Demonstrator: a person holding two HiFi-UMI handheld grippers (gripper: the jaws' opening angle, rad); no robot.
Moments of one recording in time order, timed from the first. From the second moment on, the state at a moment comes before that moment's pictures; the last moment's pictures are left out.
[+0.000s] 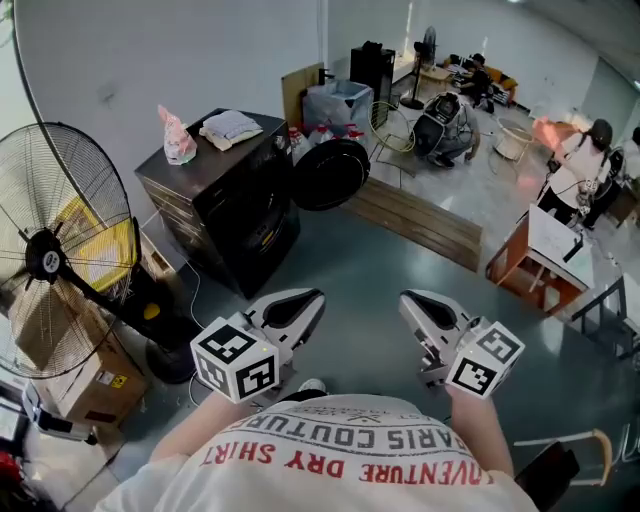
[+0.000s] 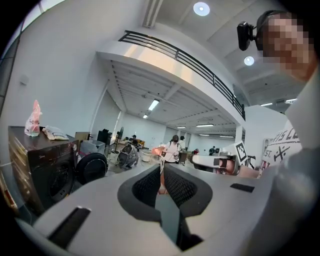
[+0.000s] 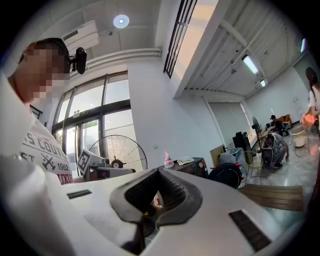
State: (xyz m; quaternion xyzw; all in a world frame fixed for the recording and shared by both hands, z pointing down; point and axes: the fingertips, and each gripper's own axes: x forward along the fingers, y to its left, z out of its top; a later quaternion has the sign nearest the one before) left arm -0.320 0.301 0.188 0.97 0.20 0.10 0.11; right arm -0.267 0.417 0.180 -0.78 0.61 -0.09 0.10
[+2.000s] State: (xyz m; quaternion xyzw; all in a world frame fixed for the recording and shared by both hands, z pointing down) left arm 0.321 0.128 0.314 0.94 0.21 0.23 0.18; right arm 0.369 0.242 0.313 -0.77 0.58 -0.22 0.13
